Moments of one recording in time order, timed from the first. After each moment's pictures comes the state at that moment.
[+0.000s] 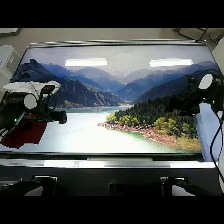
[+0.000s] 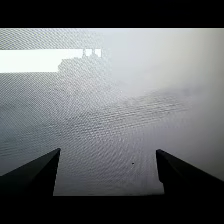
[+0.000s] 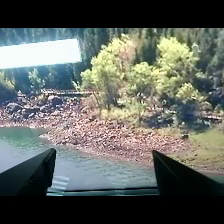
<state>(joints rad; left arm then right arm) -0.17 -1.23 1.07 1.50 -1.26 -1.65 -0.10 -1.36 1.32 -1.45 1.46 1.64</state>
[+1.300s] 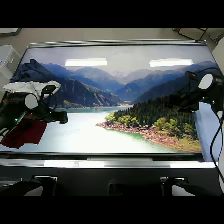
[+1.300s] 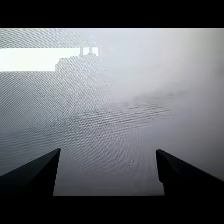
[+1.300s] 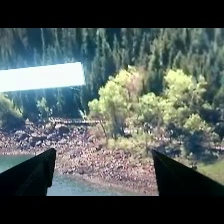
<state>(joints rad) -0.17 -1.24 1.07 1.49 -1.25 -1.65 -0.10 -1.36 1.32 -1.44 1.35 1.64</state>
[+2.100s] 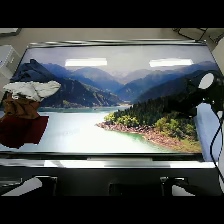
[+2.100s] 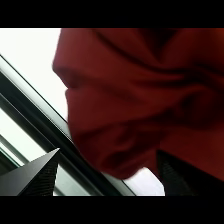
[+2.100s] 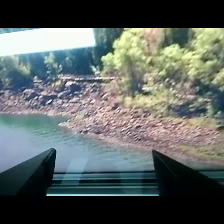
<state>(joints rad) 0.82 -1.26 1.09 1.56 -1.23 -1.62 -0.10 -1.36 1.32 -1.37 1.54 1.69</state>
